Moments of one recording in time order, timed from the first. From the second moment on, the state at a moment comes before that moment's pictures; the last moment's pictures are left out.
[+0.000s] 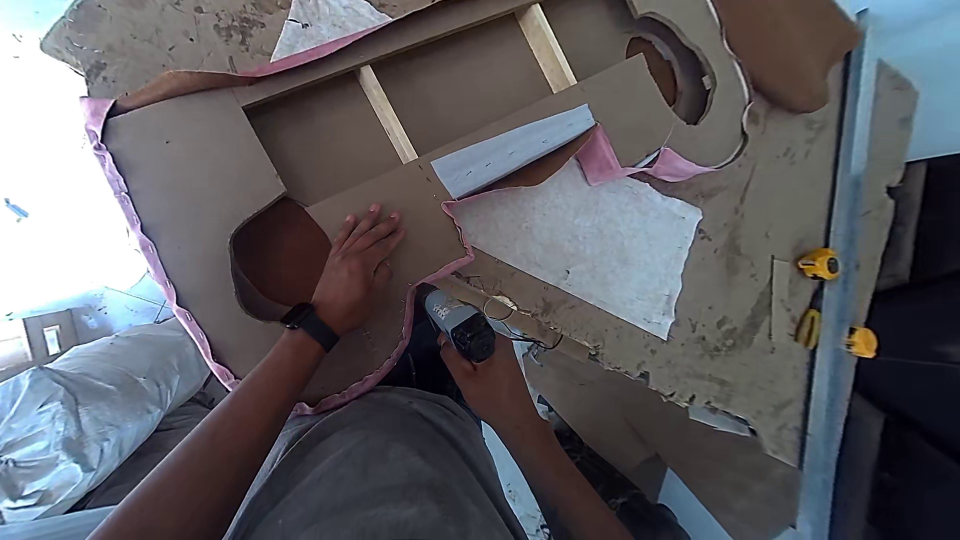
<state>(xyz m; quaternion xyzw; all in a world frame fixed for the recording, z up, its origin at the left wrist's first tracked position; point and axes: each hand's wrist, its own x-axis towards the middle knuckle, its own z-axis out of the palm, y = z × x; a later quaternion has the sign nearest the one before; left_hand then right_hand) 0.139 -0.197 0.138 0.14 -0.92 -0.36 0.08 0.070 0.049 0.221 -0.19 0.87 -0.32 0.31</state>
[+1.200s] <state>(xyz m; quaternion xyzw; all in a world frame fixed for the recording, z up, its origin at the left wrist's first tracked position) 0.150 -0.108 0.182 0.46 -0.86 -0.21 -0.03 -0.287 0.357 0.115 0.14 0.63 -0.73 0.23</state>
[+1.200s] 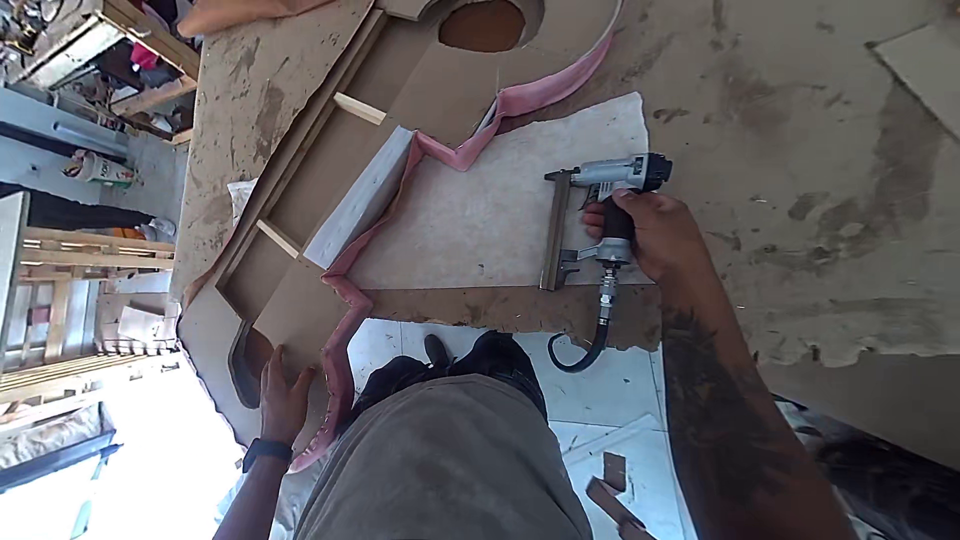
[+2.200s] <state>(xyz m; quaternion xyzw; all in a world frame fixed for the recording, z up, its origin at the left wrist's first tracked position) -0.234 -0.113 0.138 0.06 -0.97 -0.20 0.09 -0.331 0.036 0.126 -0.07 0.85 -0.44 0.30</state>
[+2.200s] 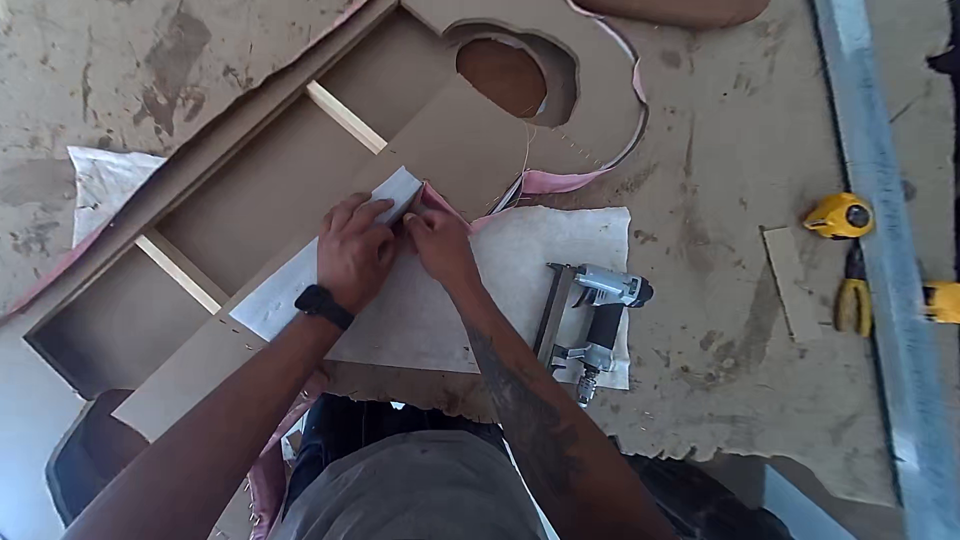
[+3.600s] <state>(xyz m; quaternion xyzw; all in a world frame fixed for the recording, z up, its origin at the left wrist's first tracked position) -0.263 -0.122 0.136 0.20 -0.93 -0.29 0.12 -0.290 0.342 0.140 0.15 0.91 -0.34 0.18</state>
